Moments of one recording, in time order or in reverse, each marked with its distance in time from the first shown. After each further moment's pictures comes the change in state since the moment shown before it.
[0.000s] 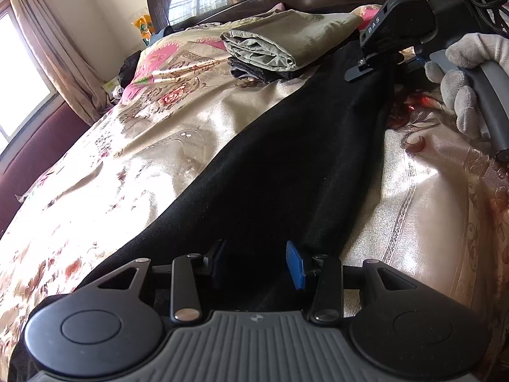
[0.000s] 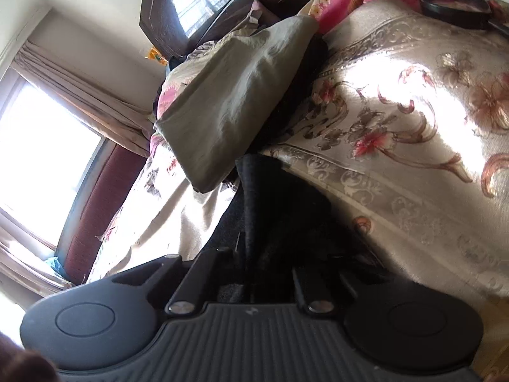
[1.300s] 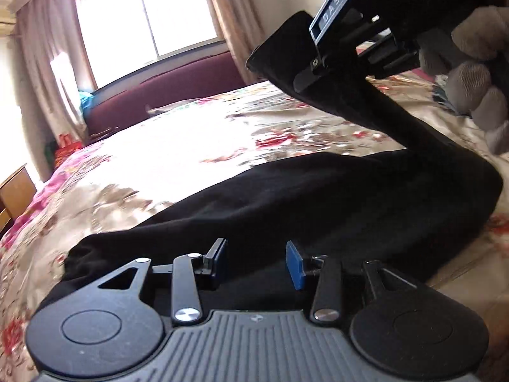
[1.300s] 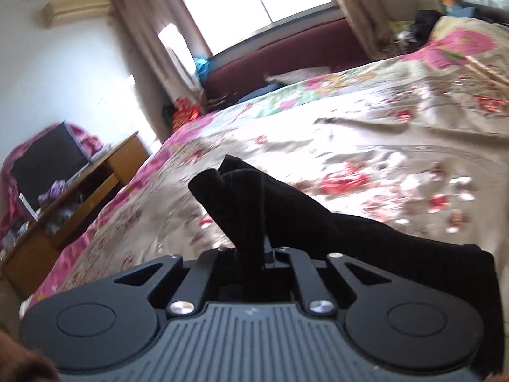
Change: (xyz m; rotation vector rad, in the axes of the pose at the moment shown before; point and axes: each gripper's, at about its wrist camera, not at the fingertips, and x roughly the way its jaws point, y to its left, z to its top) left arm -0.146 0.174 -0.198 -0.500 -0.032 0.400; right arm 0.027 0.354 -0.269 -0.829 0.424 0.451
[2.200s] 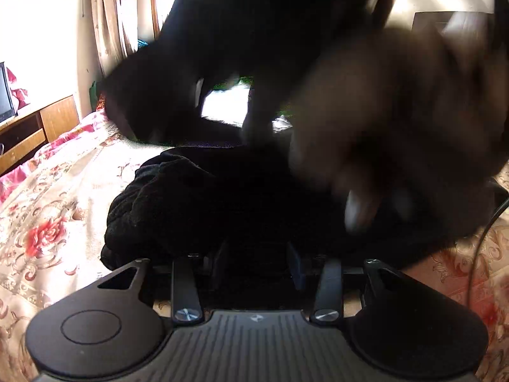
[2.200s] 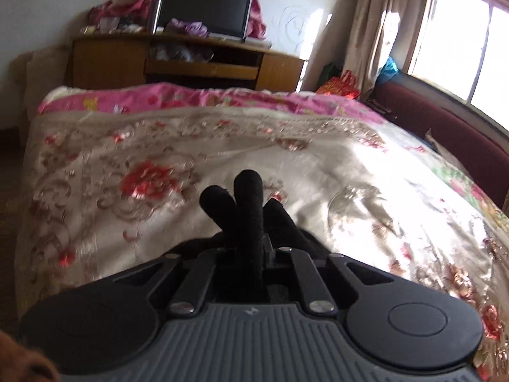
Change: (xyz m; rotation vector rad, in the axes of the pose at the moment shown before) left arm -0.013 0.106 -0.082 -0.242 0.030 0.048; right arm 0.132 0.251 -0.117 -0.868 0.160 0.165
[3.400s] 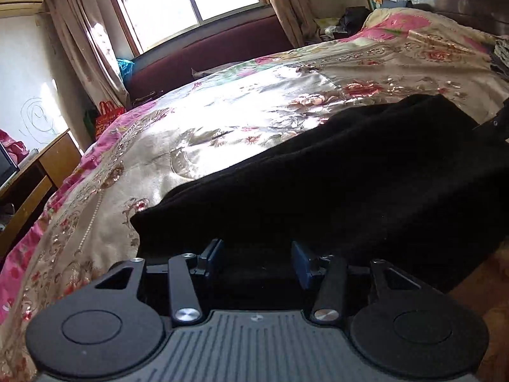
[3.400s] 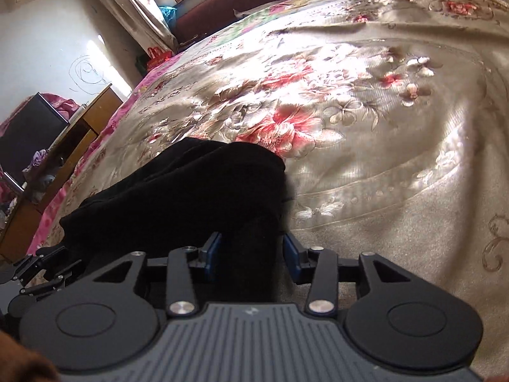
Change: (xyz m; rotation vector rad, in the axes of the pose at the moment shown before) left arm 0.008 -0.034 0.041 0.251 0.069 0.094; right arm -0.168 -0.234 -0.249 1.055 0.043 -0.071
